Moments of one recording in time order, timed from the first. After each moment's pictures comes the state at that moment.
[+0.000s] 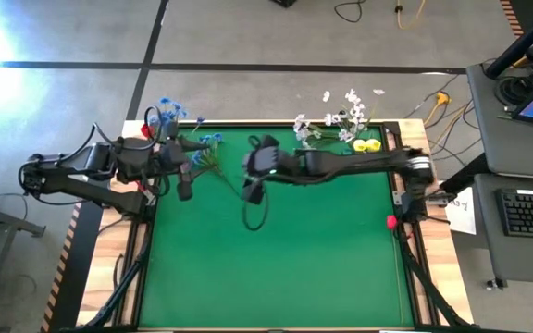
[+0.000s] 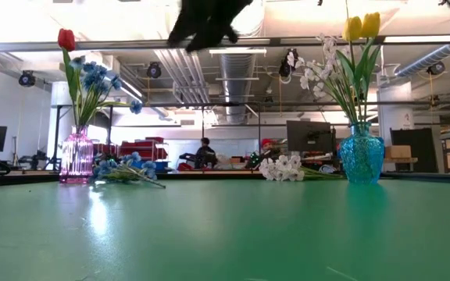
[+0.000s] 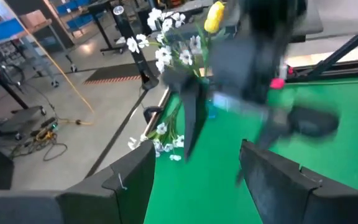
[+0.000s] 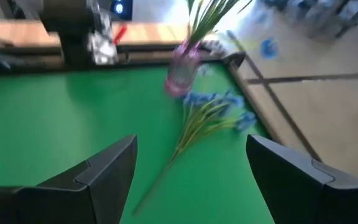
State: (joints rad) left arm -0.06 0.85 1.09 -0.55 -0.41 0.14; right arm -0.03 1.92 1.74 -0.37 0.33 -0.04
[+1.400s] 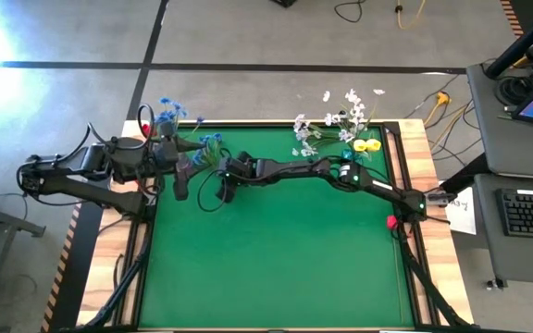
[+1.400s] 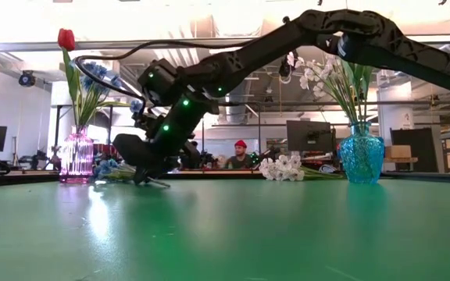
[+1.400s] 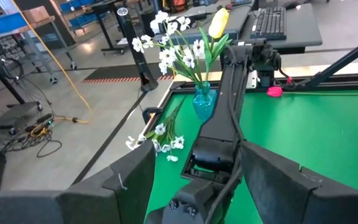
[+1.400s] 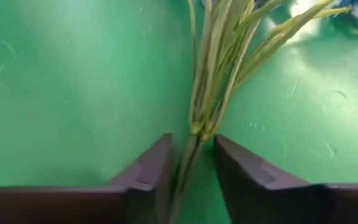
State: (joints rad) left arm -0.06 0.81 1.07 -0.55 -0.41 0.09; right arm -0.17 2.62 2.20 -0.40 0.22 0.19
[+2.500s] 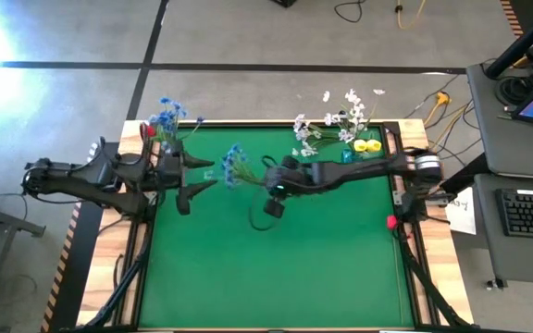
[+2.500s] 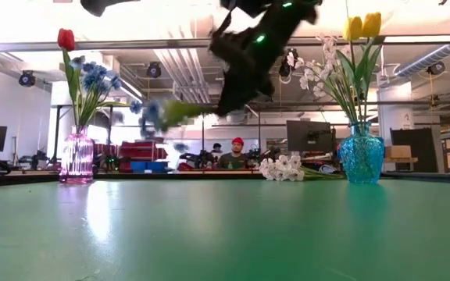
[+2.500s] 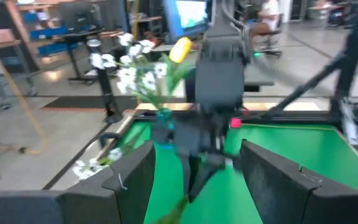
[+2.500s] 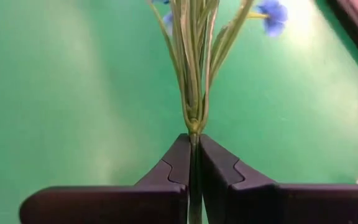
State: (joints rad) left arm -0.12 0.69 0.74 -0.15 -0.30 0.04; right arm -0.02 1.82 1.39 -0.43 0.25 0.22
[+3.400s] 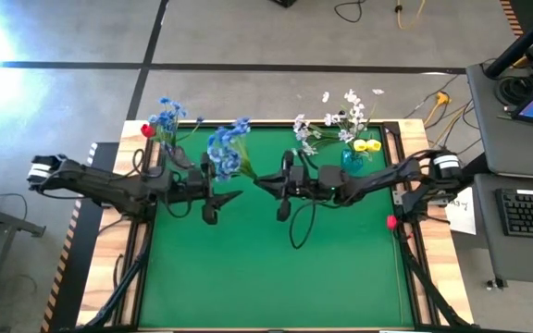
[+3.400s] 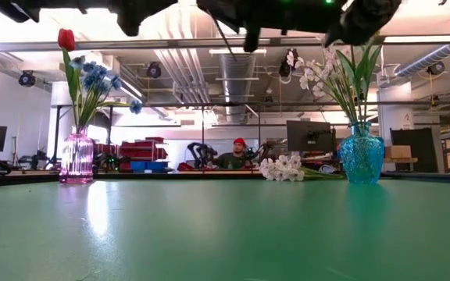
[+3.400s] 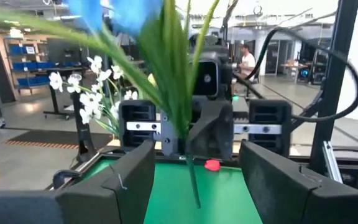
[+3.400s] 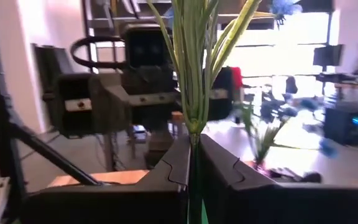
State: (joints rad) left arm -0.12 0.99 0.55 0.55 -0.24 0.02; right arm 0.02 1.69 0.92 0.99 0.08 0.00
